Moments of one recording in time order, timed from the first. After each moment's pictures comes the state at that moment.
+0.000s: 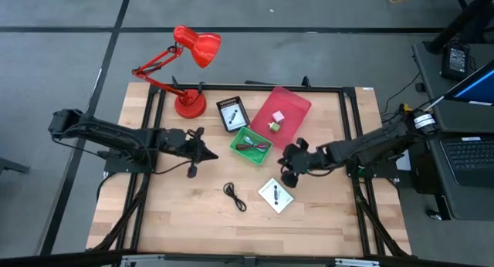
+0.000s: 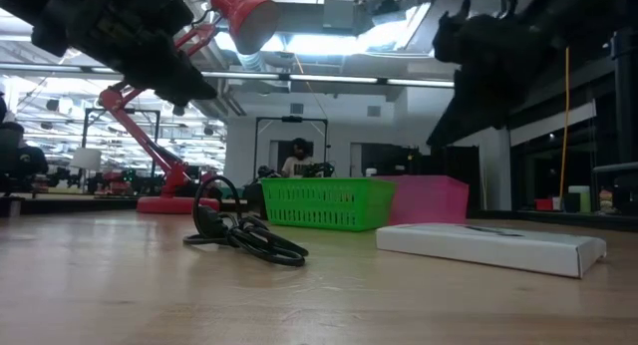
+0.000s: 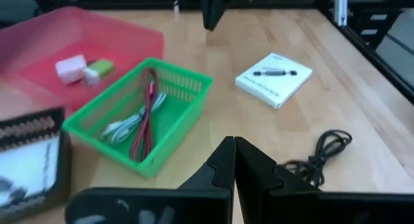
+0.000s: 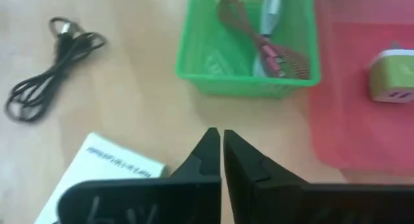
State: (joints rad) left arm -0.05 0.95 0.37 0.16 0.00 -0.04; right arm 0.26 1.36 0.71 -0.21 0.38 0.57
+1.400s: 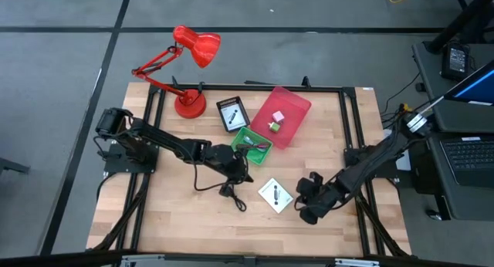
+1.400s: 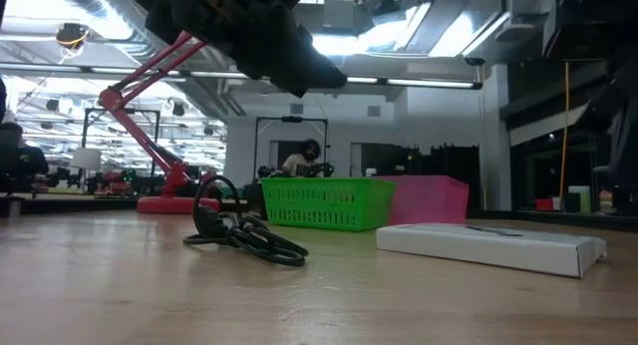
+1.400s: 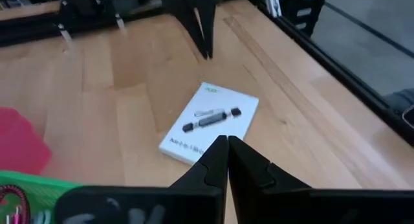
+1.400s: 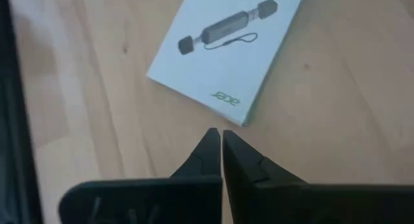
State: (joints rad) left arm -0.15 1.64 0.89 0.25 0.14 0.12; right arm 0.69 1.45 0.73 -0.36 0.29 1.02
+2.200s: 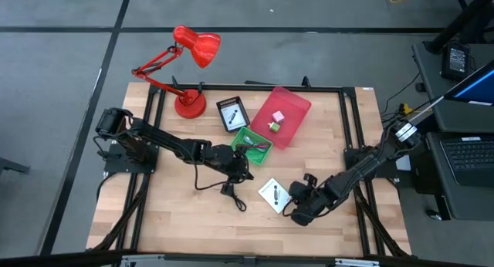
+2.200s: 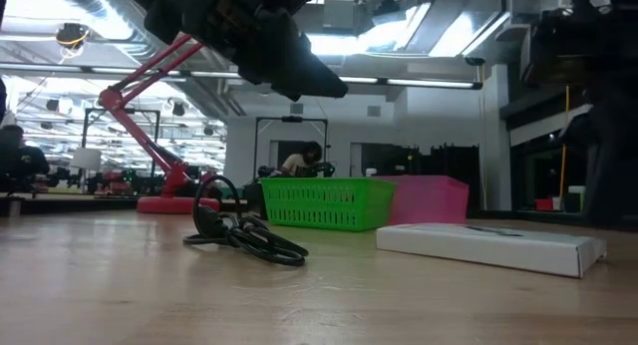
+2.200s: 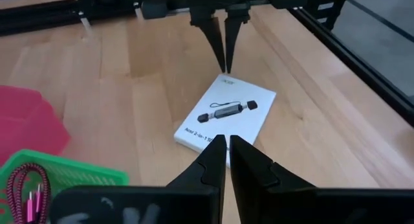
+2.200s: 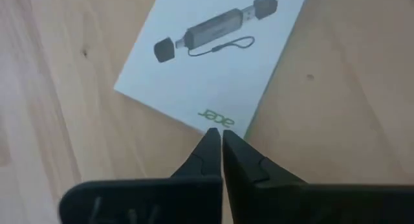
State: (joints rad) left arm -0.15 1.63 0.89 0.23 0.08 0.09; right arm 0.66 1.62 0.82 -0.39 0.32 1.00
